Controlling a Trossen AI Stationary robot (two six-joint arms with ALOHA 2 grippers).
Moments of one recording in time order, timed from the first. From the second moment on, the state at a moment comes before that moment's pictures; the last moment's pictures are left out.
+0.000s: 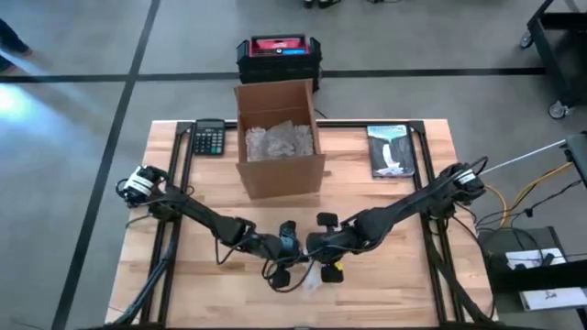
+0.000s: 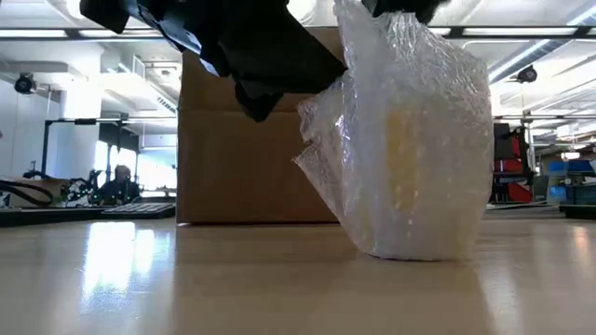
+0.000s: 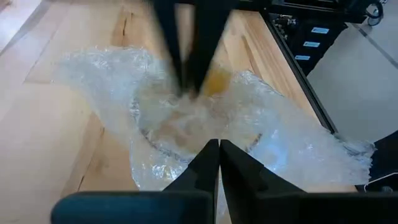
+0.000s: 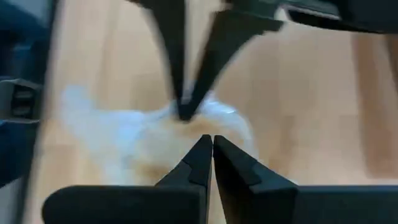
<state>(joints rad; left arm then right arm) -0.40 1.79 1.02 0.26 -0.17 -0.30 0.41 1.89 1.46 -0.71 0.12 0.34</state>
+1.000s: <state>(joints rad) -0.40 1.79 1.02 0.26 -0.17 -0.30 0.42 1.88 1.48 -0.73 0.02 0.34</state>
